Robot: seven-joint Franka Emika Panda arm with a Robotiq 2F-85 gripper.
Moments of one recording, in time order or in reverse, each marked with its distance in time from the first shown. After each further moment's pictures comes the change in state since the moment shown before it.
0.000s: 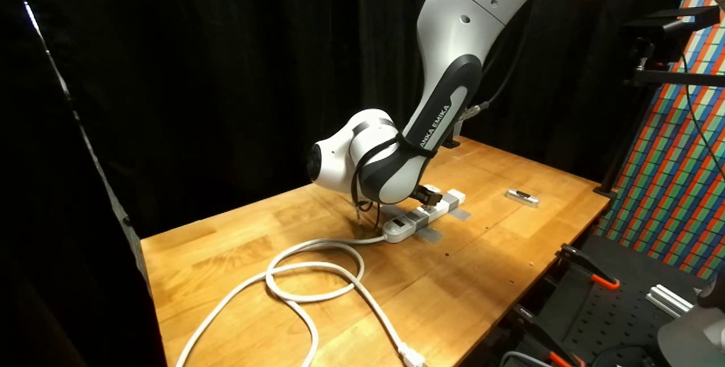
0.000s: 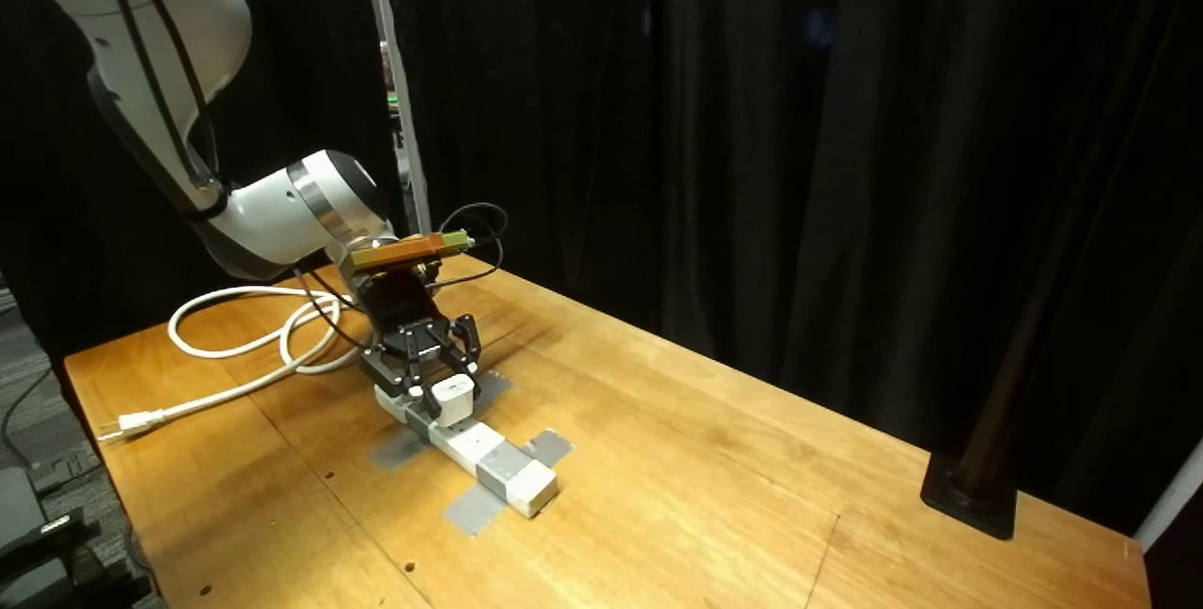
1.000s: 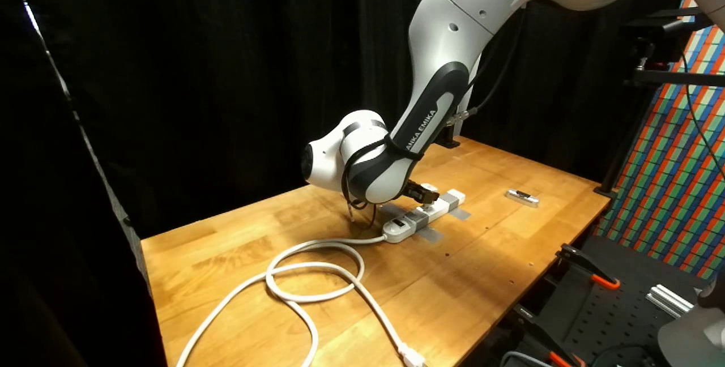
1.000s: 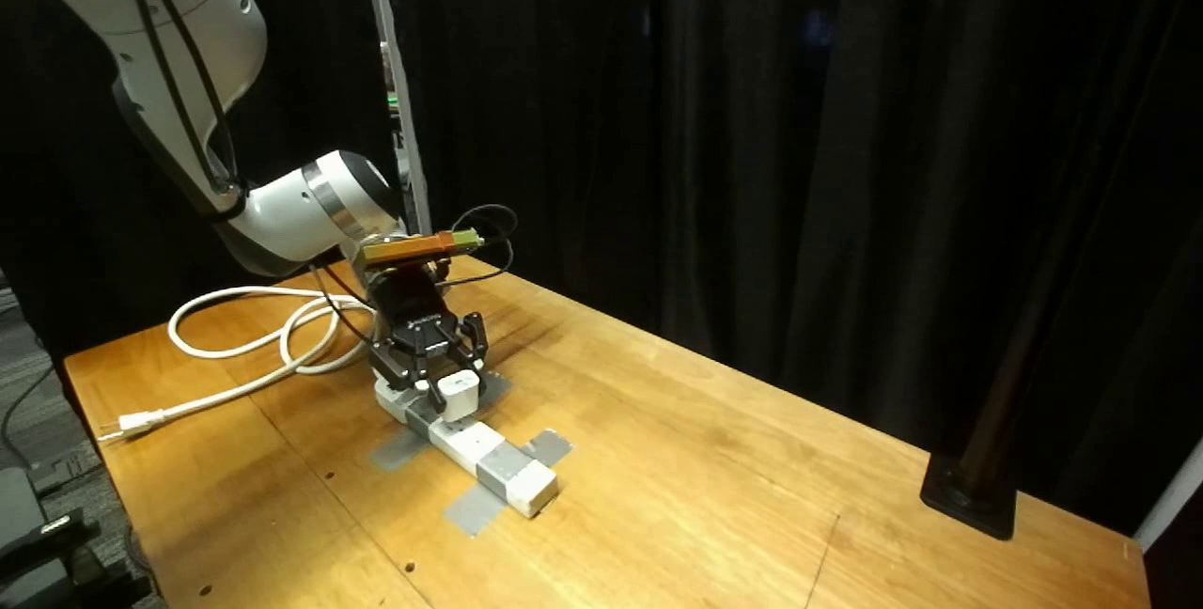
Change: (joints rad) arm 0.006 0.052 -0.003 0.090 0.026 -0.062 -0.030
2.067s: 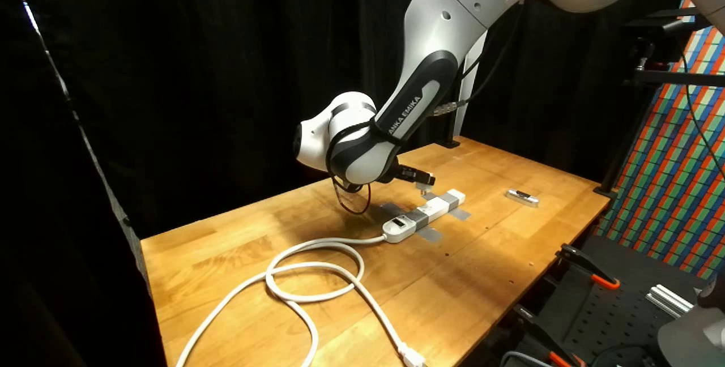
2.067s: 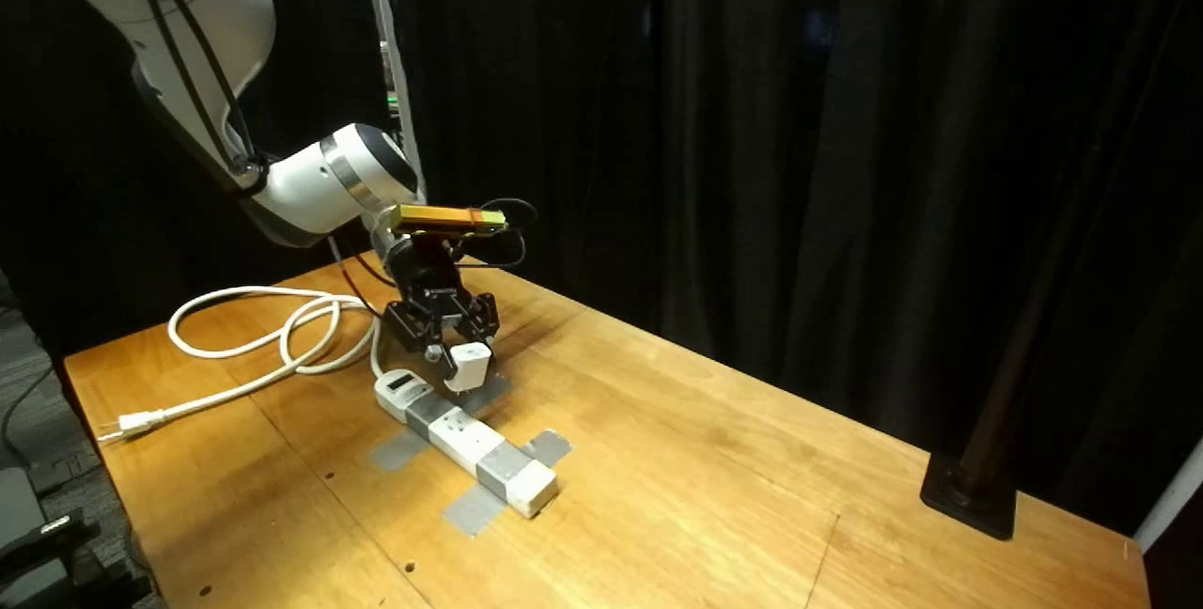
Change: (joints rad) arm 0.001 0.011 -0.010 0.116 0.054 -0.093 -0.273
